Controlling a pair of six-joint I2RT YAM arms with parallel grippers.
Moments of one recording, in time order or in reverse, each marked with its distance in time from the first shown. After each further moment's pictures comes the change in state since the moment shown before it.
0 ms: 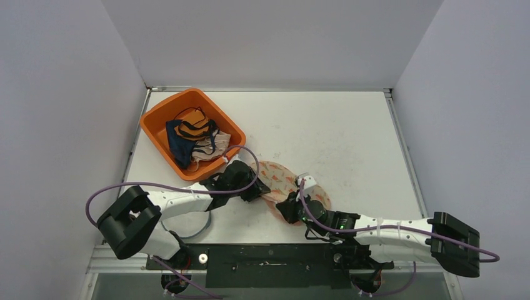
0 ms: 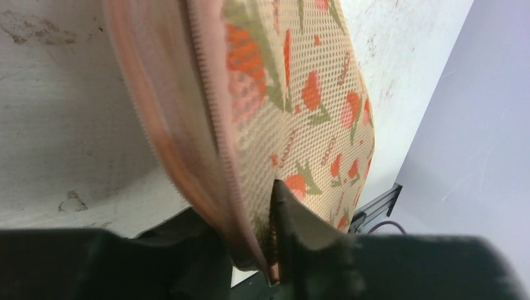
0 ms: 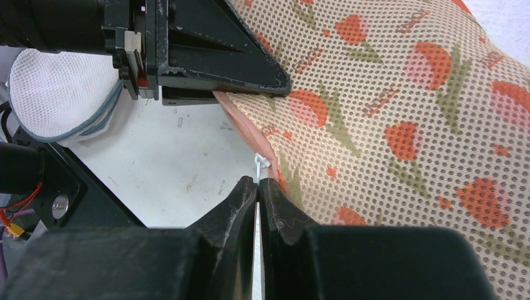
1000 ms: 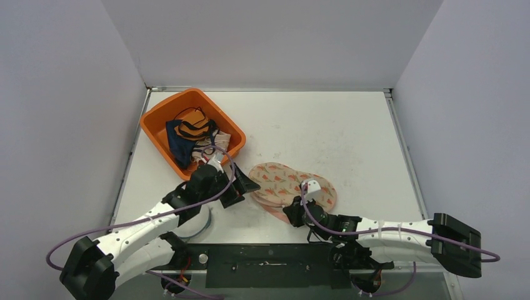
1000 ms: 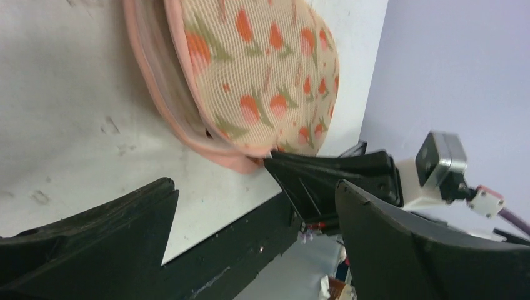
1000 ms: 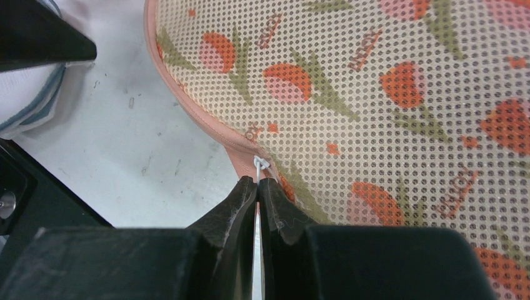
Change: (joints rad) left arm 0.186 -0.455 -0.136 -0.161 0.190 0.132; right arm 0.011 -0.064 -0.068 -0.084 0.071 0.053
